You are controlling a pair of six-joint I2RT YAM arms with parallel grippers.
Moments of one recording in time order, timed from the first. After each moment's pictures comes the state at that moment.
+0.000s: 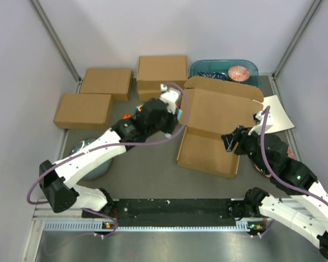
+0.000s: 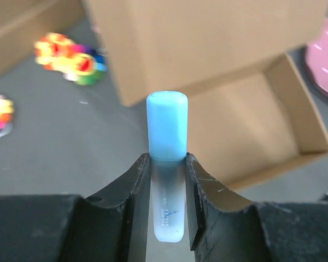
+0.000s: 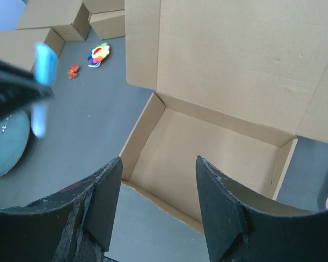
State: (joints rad) left arm -0.81 1.36 1.31 -0.45 -0.19 -0.20; right arm 0.77 0.56 0.89 -0.66 0.39 0.50
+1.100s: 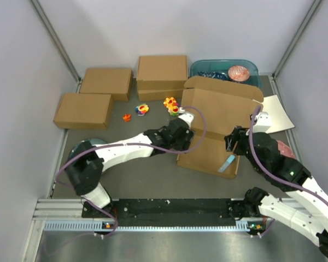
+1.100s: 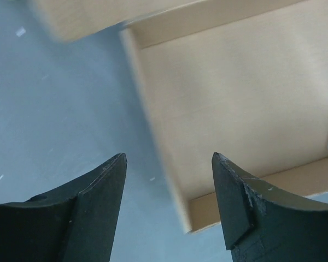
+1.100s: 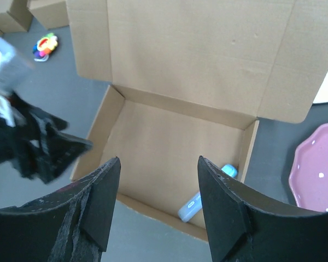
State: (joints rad) left arm -0.98 1.66 1.18 -0.29 -0.23 -0.33; right arm 0.77 0.61 0.89 -0.73 0.52 0.51
